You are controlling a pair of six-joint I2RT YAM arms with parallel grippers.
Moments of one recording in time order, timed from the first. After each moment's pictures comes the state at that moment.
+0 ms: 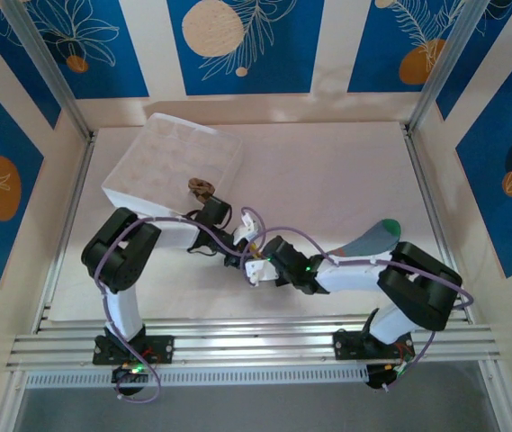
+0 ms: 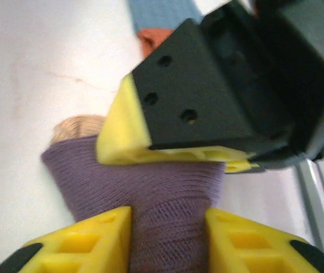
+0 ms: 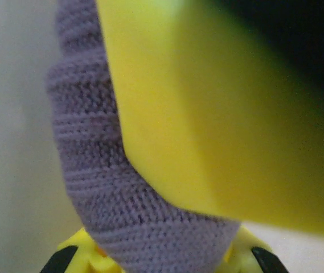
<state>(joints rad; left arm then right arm) -0.59 1.85 0.90 -0.07 0.93 0.40 0.97 1.53 0.59 0.02 0.35 -0.98</state>
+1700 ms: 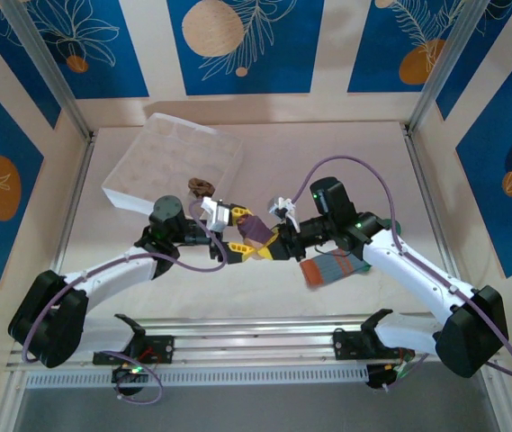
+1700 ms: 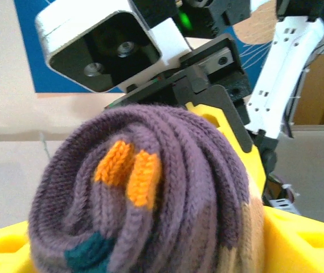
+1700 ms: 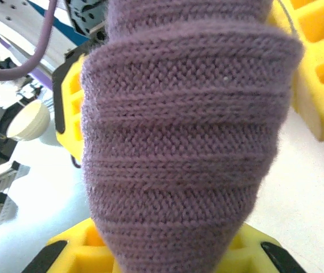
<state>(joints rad) -0.58 1.28 0.60 0.69 1.06 -0.01 0.59 1.17 0.90 -0.45 -1.01 -0.08</state>
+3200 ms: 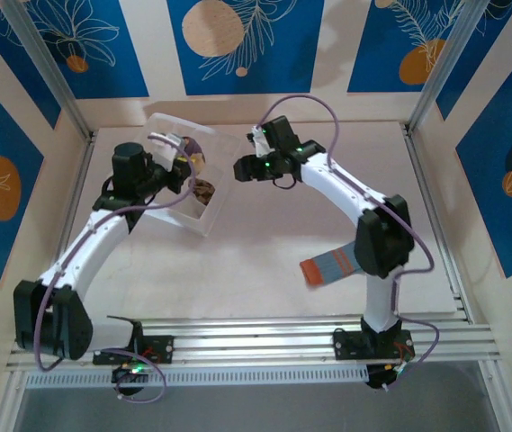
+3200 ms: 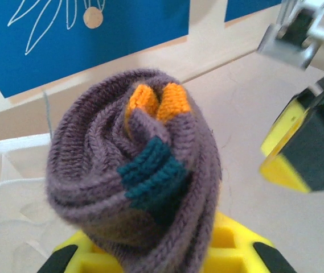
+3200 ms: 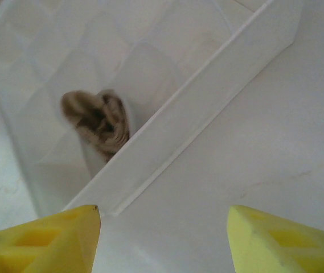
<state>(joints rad) -0.20 1.33 1.05 -0.06 0.39 0.16 0.55 1.98 1.78 -0.65 -0.30 0.33</state>
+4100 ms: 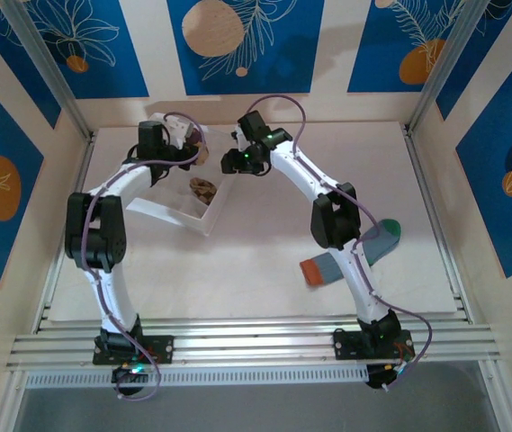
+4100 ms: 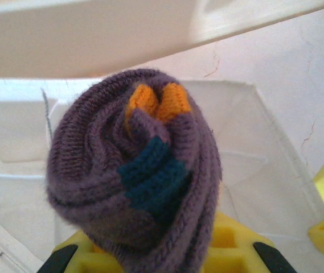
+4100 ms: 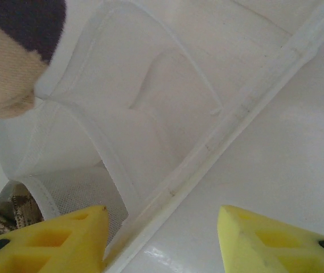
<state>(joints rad) -0.12 1.97 1.43 -0.02 0.43 0.10 0.54 2.50 2.40 -0.89 -0.29 0.37</state>
